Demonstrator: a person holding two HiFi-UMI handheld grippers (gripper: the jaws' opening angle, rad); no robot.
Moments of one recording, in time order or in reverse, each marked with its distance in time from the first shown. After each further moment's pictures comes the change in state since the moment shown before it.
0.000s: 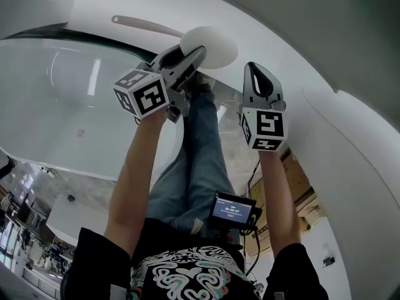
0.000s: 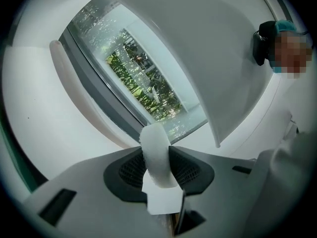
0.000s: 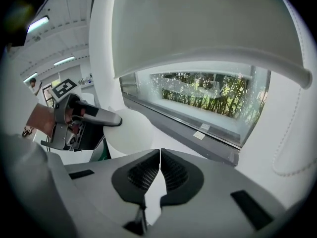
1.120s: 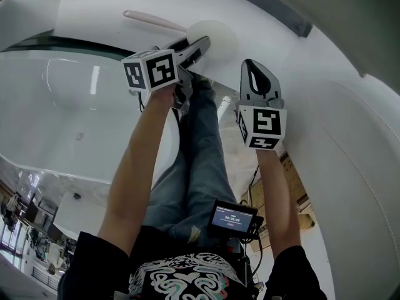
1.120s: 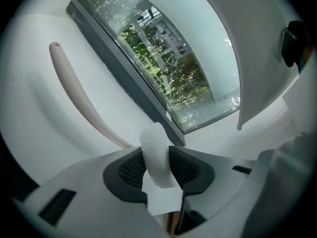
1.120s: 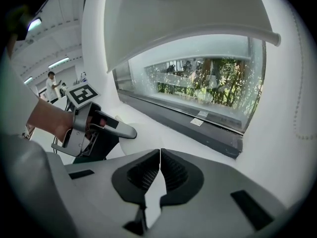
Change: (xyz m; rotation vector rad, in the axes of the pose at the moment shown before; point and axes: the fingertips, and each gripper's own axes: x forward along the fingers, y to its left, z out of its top) left arm 0.083 0.049 -0.043 -0.114 0.175 0.113; right arm 0.023 -0.033 -0.038 0.051 0.032 -0.014
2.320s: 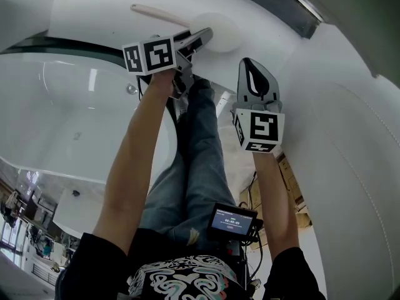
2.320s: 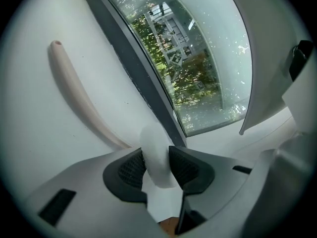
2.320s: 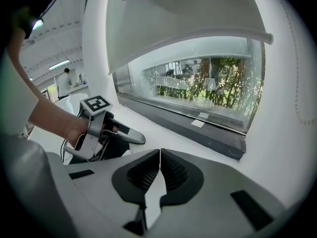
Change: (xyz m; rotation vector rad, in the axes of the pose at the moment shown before) left arm 0.036 0.023 0.007 -0.113 0.033 -0.061; right arm 0.014 -0.002 0.002 0.011 -0.042 -0.001
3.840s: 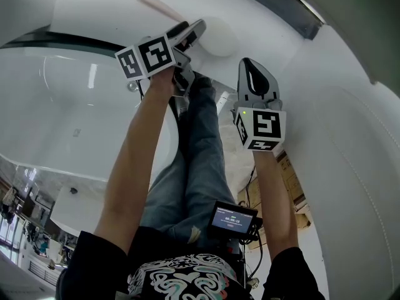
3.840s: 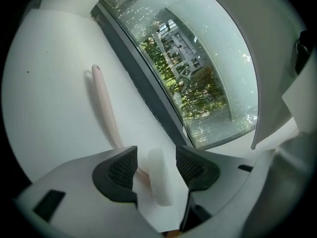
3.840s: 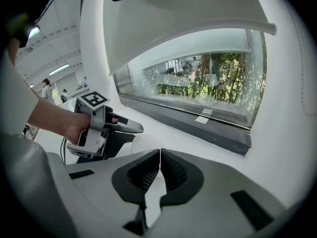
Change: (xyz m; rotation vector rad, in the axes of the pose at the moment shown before) left arm -0.030 0.010 0.026 -0.028 -0.165 0.157; right arm -0.002 0.008 -0.001 0.040 0.015 0.039
